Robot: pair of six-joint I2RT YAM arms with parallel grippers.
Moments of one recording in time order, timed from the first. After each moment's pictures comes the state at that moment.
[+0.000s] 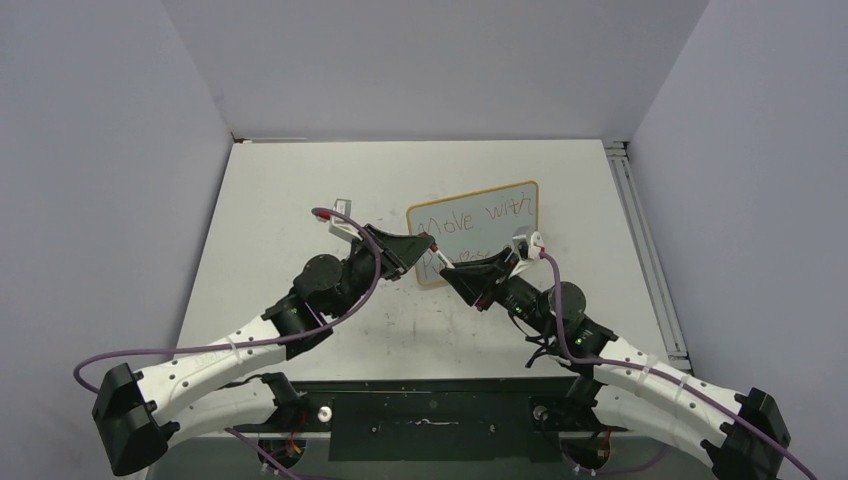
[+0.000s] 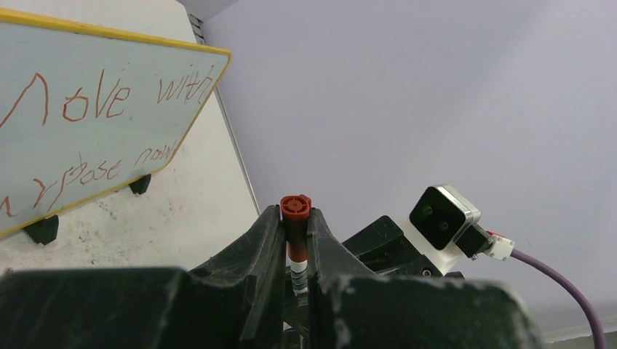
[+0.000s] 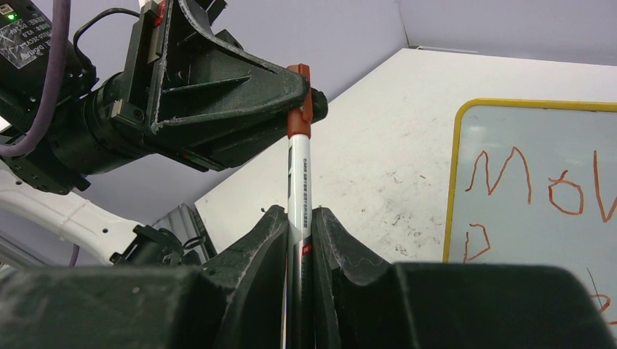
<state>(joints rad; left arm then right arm) -0.94 0.96 0.68 0.36 -0.21 -1.12 0.87 0.79 0.44 0.53 -0.09 0.45</state>
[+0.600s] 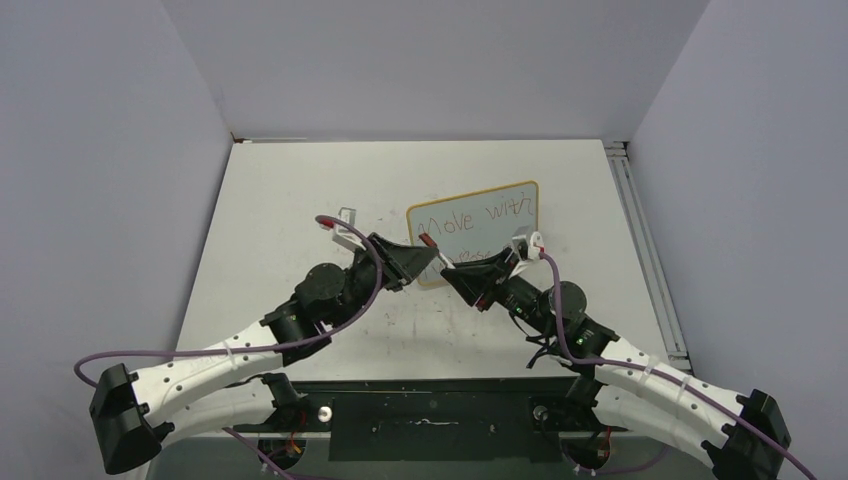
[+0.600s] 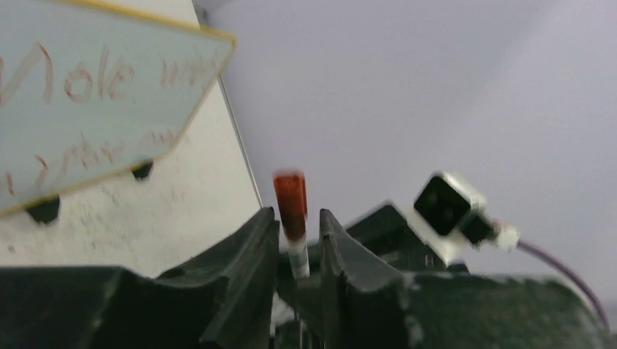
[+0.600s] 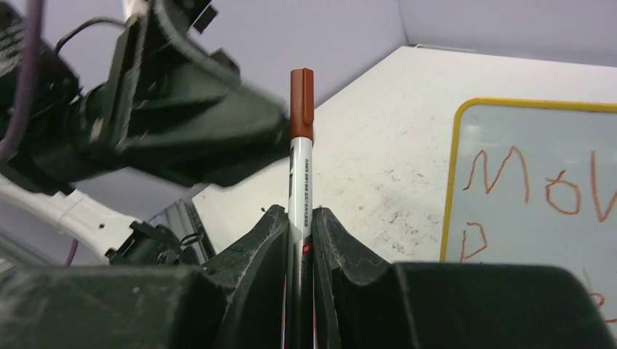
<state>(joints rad) -1.00 0.93 0.65 0.36 -0.31 -1.12 0.87 0.78 0.44 0.51 -0.11 0.45</state>
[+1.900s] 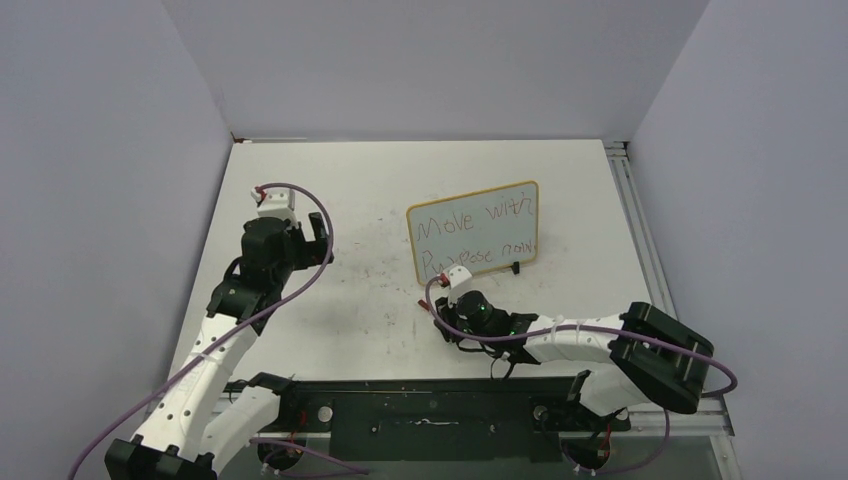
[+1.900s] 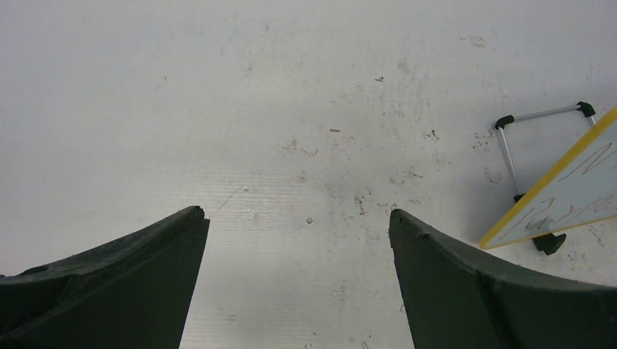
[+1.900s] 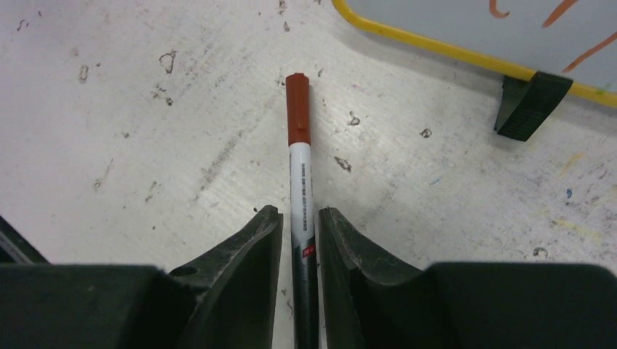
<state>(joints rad) -0.27 0.87 0.80 -0.41 -0.19 -0.31 1.02 1.37 0.45 0.28 0.17 0.37</state>
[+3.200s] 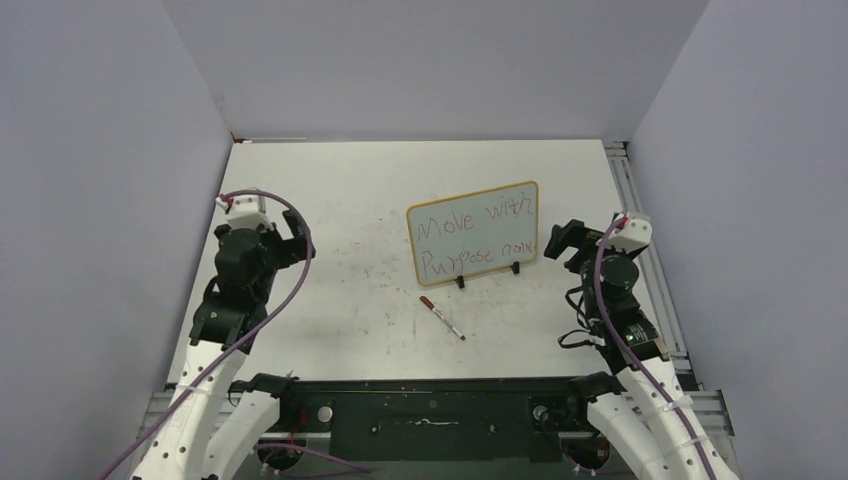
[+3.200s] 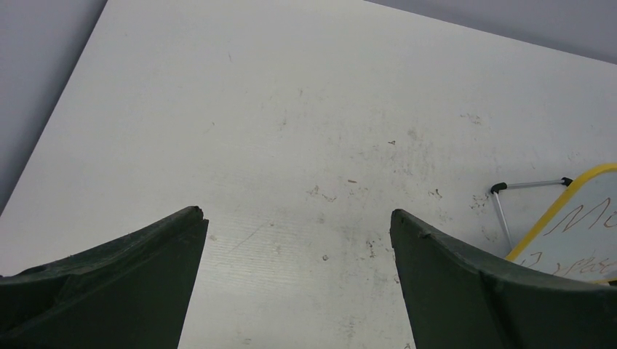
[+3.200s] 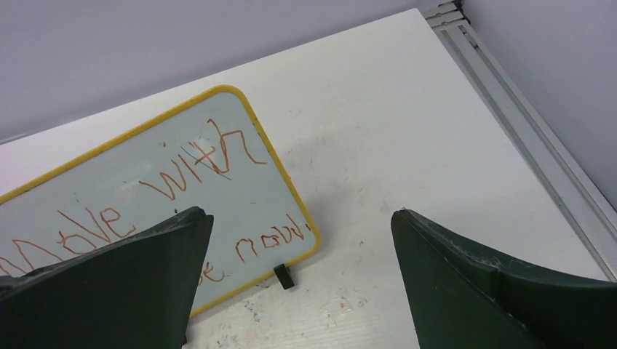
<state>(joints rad) -0.20 0.72 0.80 -0.38 -0.26 -0.30 0.28 0.59 0.59 -0.15 0.37 0.31</state>
